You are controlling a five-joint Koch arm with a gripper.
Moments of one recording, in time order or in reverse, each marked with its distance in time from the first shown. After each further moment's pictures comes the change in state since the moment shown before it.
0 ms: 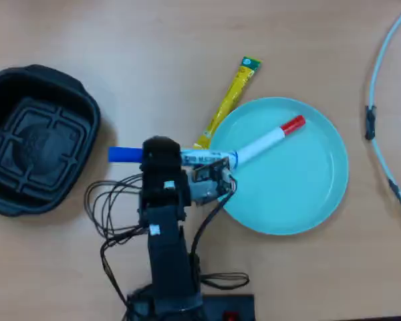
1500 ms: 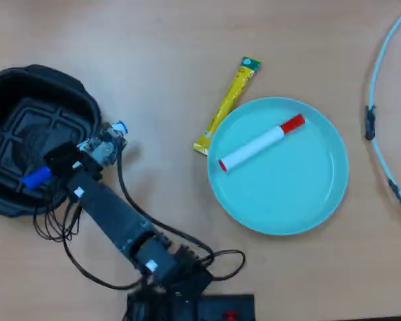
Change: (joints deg) arm -38.8 -33.1 11.0 -37.4 -0.1
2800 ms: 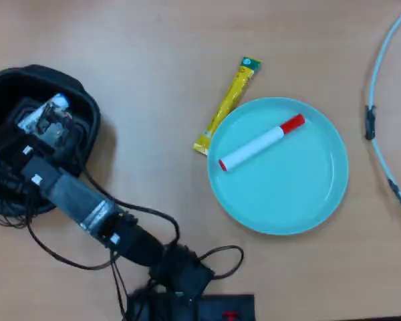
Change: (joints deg) arm -6.6 -22.1 -35.8 -0.8 -1.1
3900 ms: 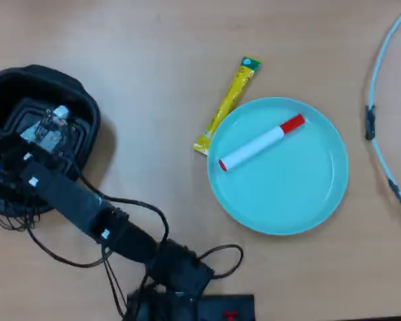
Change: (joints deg) arm -1.7 -5.4 1.5 0.0 -0.1
